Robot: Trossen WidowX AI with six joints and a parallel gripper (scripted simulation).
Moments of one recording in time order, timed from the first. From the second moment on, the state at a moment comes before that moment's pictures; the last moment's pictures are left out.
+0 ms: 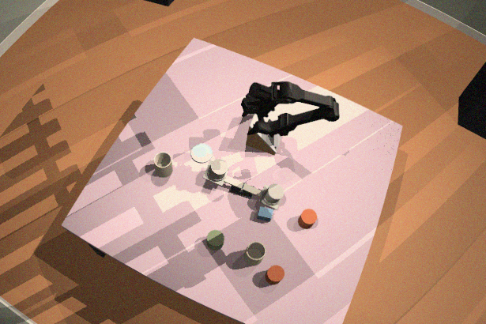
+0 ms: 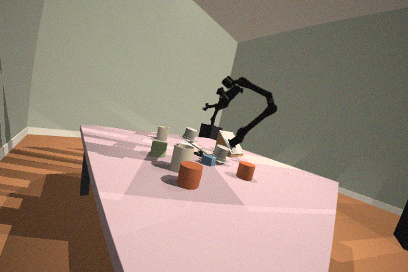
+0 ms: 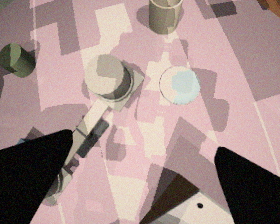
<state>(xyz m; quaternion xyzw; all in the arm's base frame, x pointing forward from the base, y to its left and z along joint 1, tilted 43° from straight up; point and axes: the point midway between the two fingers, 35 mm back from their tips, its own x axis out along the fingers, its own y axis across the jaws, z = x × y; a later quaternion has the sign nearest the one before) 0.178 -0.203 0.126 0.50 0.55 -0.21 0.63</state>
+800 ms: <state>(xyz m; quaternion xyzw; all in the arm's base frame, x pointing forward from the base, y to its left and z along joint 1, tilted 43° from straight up) 0.190 -0.143 0.111 0.38 0.45 0.11 0.80</state>
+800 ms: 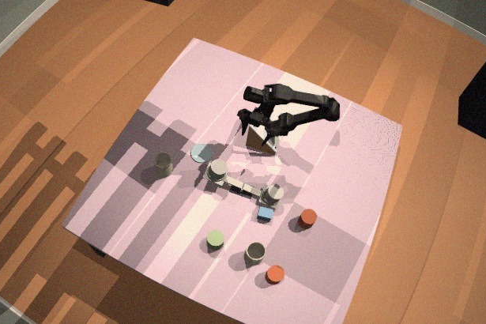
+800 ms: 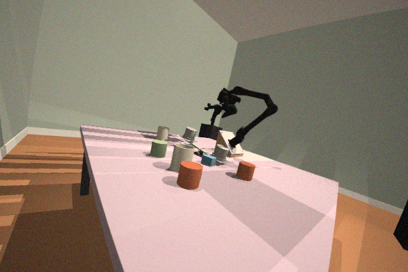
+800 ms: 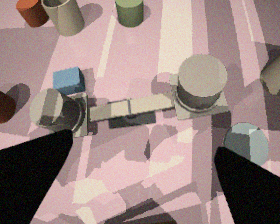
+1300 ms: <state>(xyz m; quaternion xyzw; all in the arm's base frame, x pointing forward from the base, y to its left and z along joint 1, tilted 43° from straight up) 0.194 -0.125 0.112 0.33 0.38 0.18 0.85</state>
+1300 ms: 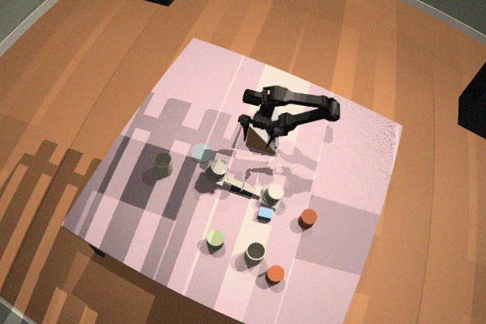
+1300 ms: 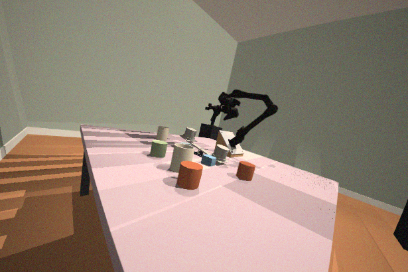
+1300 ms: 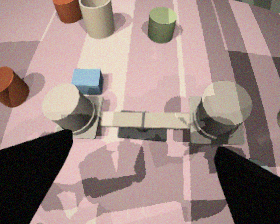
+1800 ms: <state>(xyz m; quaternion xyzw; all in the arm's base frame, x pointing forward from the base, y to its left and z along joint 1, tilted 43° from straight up) 0.226 -0.091 0.111 0.47 0.50 0.13 0.72</state>
